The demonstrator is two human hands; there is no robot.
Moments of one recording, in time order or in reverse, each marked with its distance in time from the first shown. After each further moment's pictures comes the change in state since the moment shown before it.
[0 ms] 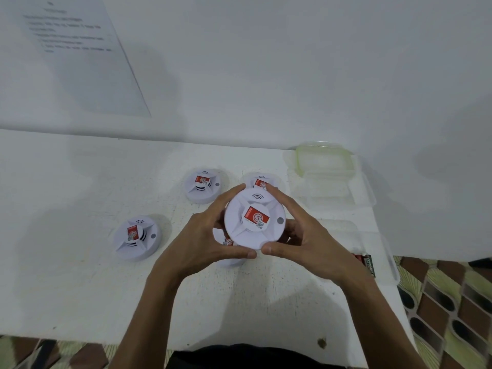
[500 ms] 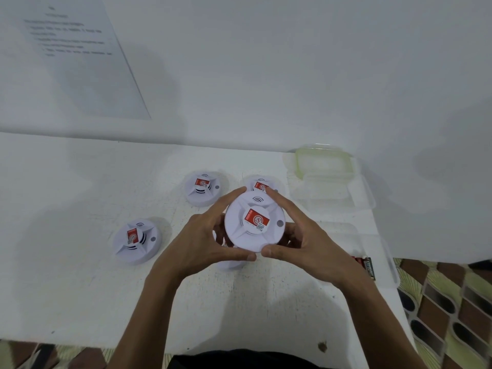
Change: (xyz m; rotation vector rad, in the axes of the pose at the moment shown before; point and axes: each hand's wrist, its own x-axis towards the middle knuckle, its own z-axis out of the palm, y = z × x) left_hand 0.002 0.001 -0.004 0.061 0.002 0.020; right_hand 0.001 0.002 -0.001 -0.012 -0.003 0.015
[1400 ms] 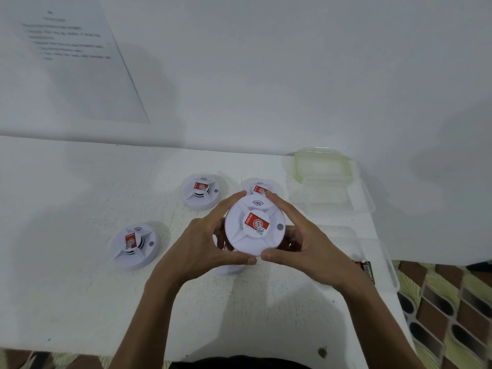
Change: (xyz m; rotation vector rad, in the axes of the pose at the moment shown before) left_hand 0.002 -0.006 0.002 -0.007 -0.002 -0.038; right_hand 0.003 0.001 -0.002 0.023 0.003 0.010
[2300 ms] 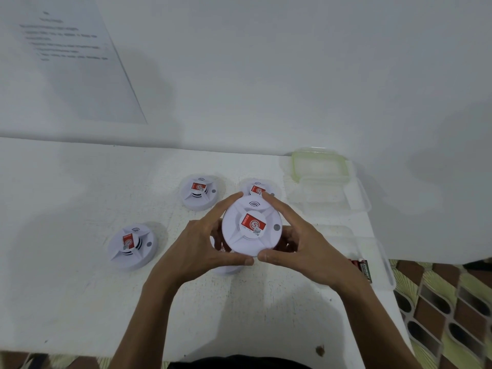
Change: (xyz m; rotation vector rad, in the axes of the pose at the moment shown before) left_hand -0.002 0.002 0.001 -0.020 0.004 0.022; right_hand -0.003 -0.004 0.002 -0.051 0.016 0.002
